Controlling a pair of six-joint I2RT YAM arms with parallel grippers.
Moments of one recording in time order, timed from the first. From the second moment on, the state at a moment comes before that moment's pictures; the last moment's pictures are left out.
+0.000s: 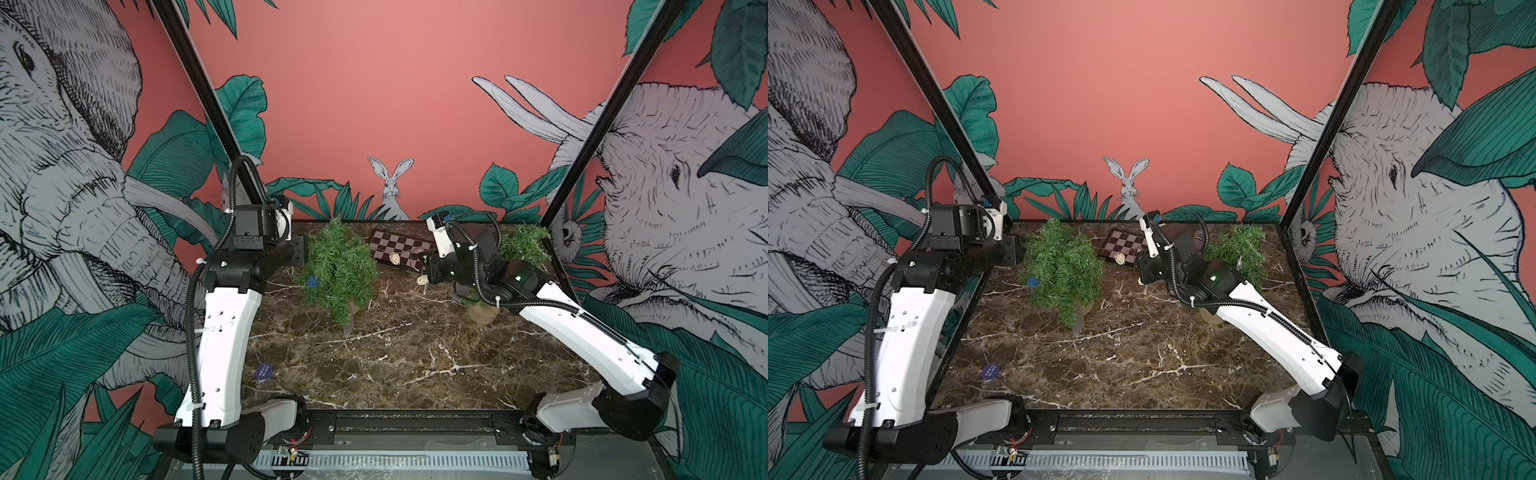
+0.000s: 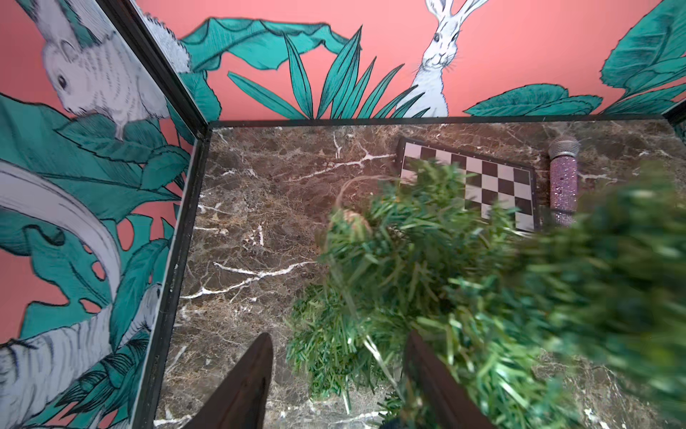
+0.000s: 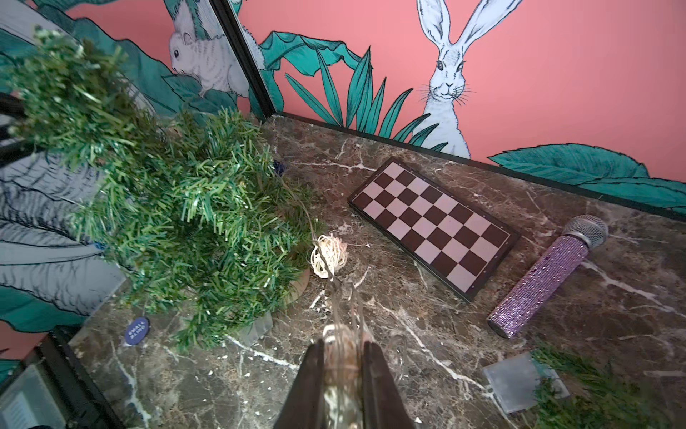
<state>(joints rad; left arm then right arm) -0.09 1.19 1.59 -1.02 0.02 -0.01 0.82 1.39 1.51 -0.61 0.11 0.29</state>
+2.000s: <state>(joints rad) -0.80 1.15 1.05 -0.29 0.01 -0.07 0.82 1.34 1.42 -0.44 -0.24 0.48</state>
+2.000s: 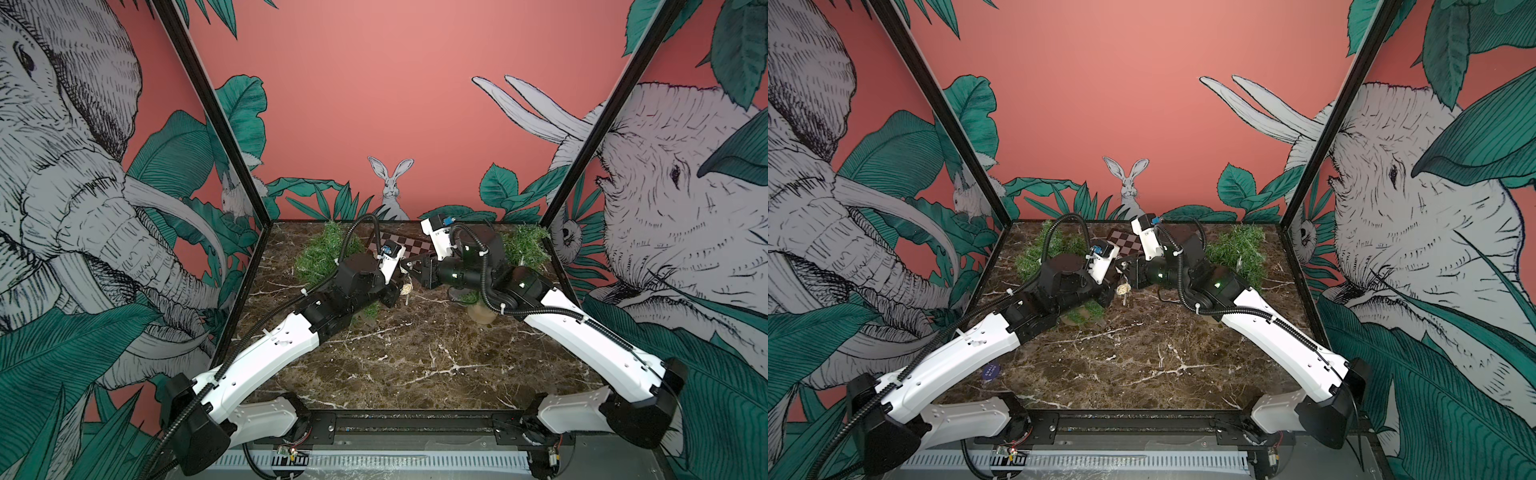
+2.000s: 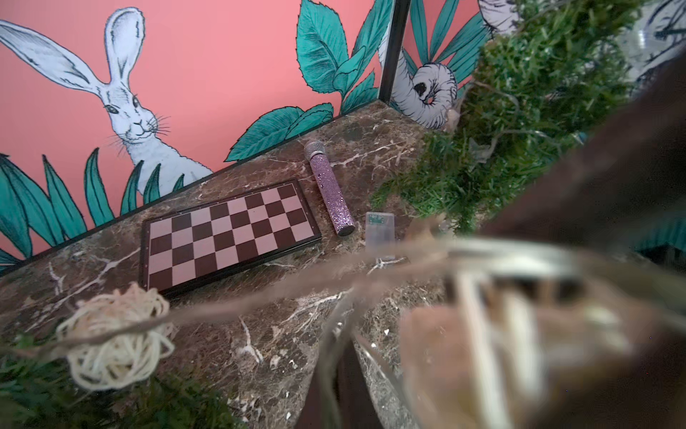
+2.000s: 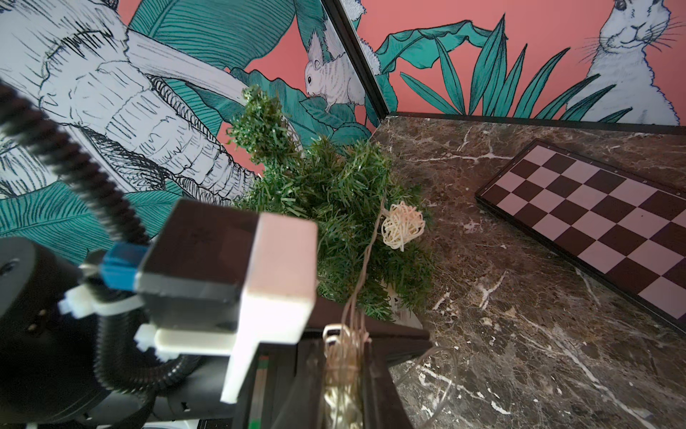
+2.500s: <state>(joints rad) -0.80 0.98 1.11 -0.71 0.24 -0.19 0.76 1.37 1.38 -0.37 -0.24 0.50</state>
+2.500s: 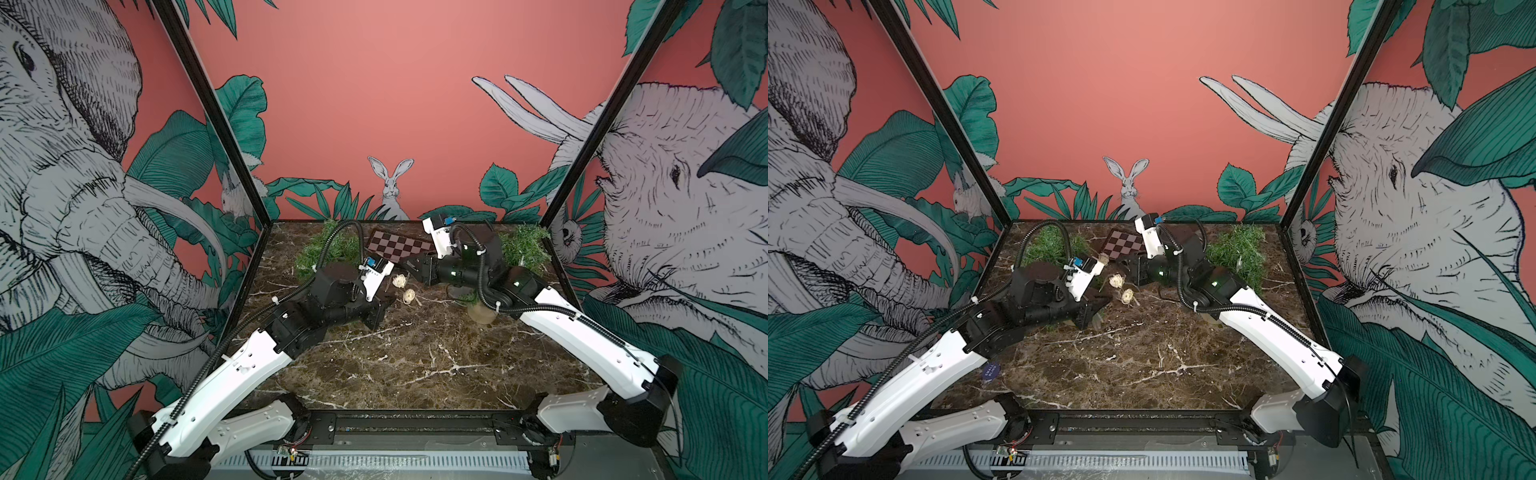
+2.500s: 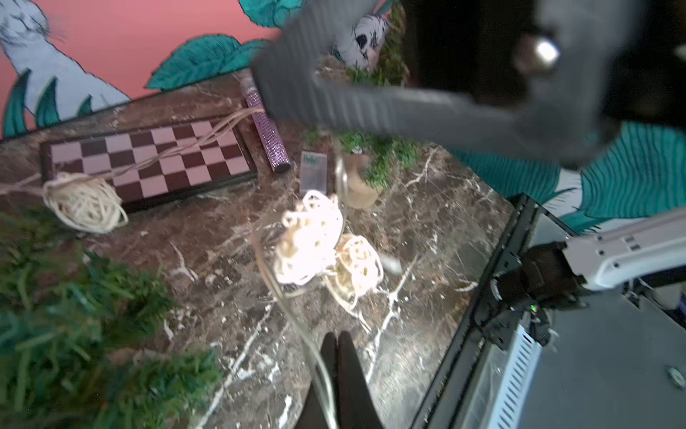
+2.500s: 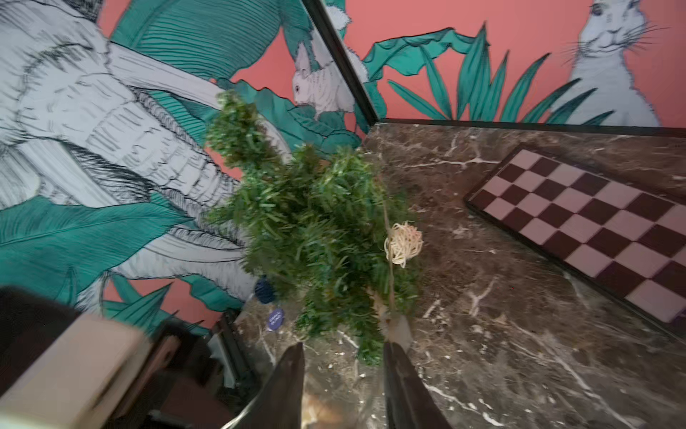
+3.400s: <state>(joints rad) -0.80 0.87 1.44 -1.19 0.15 -0.02 0.78 1.67 1.19 -0.30 -0.23 0.45</state>
